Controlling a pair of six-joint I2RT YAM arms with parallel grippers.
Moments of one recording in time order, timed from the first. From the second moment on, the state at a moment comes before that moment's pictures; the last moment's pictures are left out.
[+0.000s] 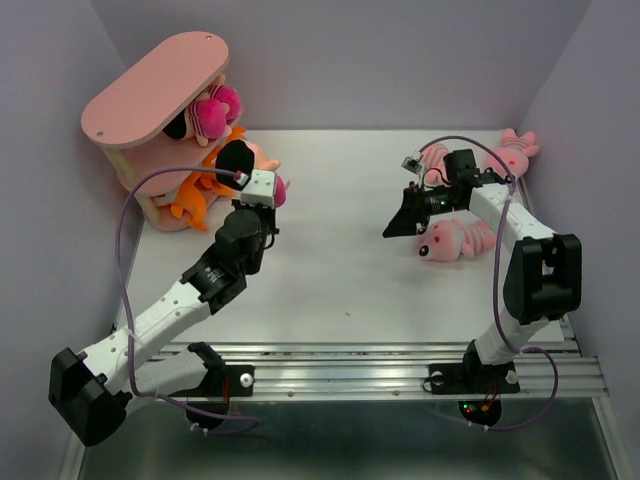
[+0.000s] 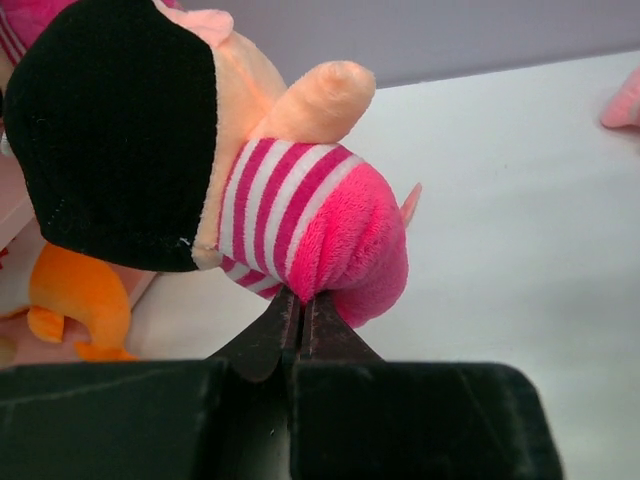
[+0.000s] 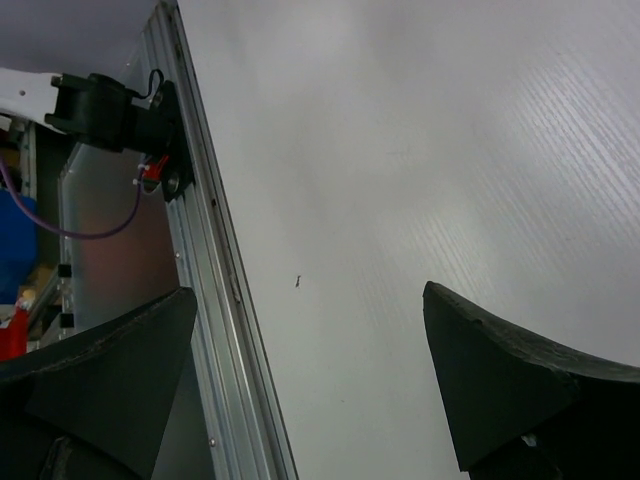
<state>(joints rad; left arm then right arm) -0.75 0.96 0.76 0.09 -0.61 0.01 0.11 1.68 1.29 -0.74 -1.15 -0.32</state>
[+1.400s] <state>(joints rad) -0.04 1.17 1.04 -0.08 -0.25 -0.04 0.11 1.65 1.26 -0.73 -1.24 -0.35</state>
